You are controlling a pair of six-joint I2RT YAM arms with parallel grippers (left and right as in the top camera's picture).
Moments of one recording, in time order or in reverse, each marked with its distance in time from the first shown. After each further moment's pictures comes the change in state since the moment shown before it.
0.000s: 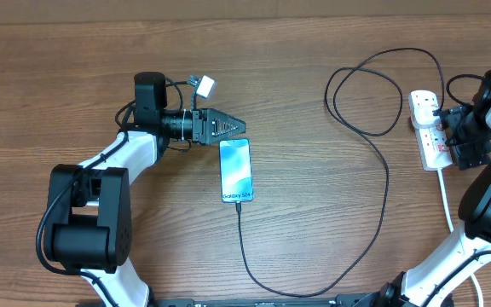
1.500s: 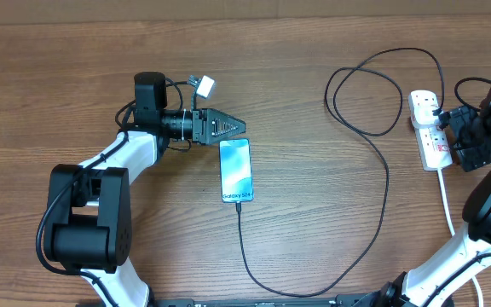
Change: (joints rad) left arm 0.000 0.000 0.000 0.000 0.000 0.000; right arm -0.039 -0.005 -0.037 0.056 -0.121 -0.189
